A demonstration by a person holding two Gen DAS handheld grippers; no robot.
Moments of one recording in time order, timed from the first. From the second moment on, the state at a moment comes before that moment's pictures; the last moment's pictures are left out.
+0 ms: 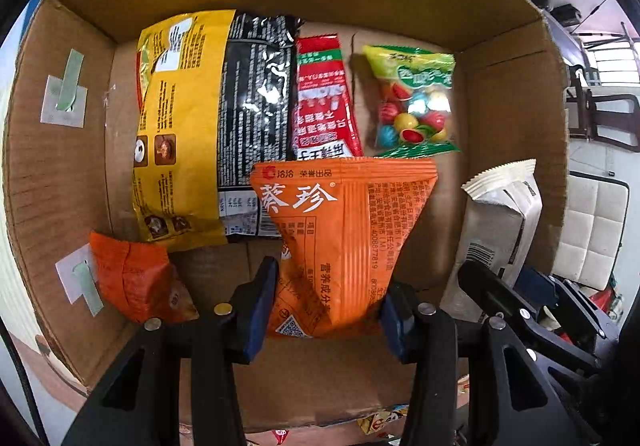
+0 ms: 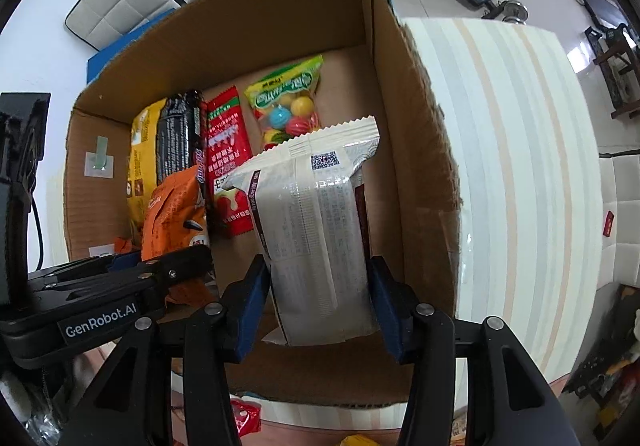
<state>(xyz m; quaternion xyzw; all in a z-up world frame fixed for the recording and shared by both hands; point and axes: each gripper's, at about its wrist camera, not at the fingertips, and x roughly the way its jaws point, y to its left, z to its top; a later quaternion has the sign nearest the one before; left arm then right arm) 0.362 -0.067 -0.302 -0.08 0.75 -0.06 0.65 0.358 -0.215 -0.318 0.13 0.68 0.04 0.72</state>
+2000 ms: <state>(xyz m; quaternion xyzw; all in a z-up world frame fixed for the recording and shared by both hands) 0.040 0.104 -0.429 -0.16 0.79 0.11 0.58 0.092 -0.164 -0.361 0.18 0.73 0.00 0.65</state>
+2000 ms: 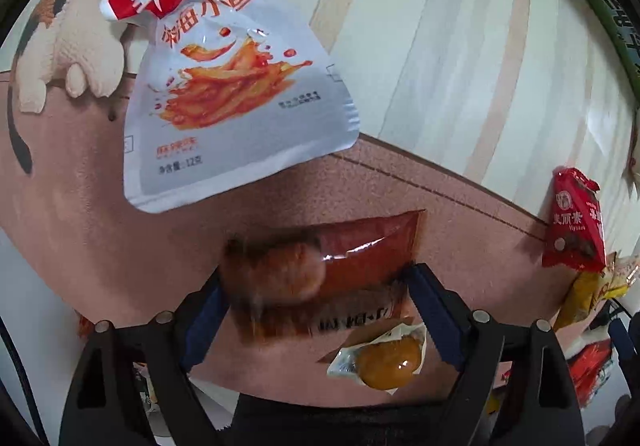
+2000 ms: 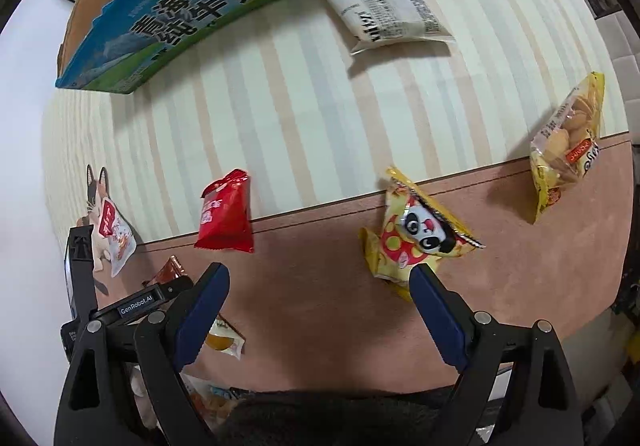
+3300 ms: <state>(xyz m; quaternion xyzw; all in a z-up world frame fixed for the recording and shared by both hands) 0.070 -0.002 -0.294 -0.11 0.72 0.01 0.69 0.070 -0.239 -0.418 0.26 0.73 -0.06 0.63</state>
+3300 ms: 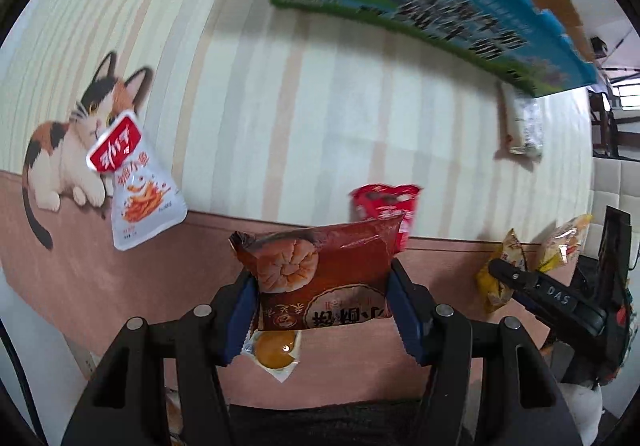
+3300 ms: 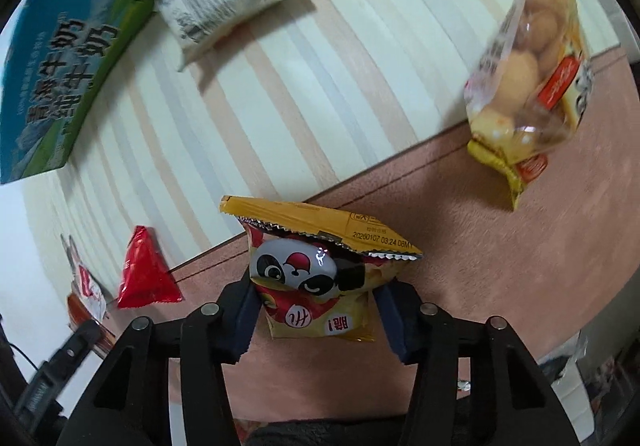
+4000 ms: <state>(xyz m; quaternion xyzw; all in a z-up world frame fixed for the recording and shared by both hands) 0.262 -0.011 -0.157 -0.03 0.64 -0.04 0.77 0.245 -0.181 -0.211 0.16 0.62 0.09 0.76</state>
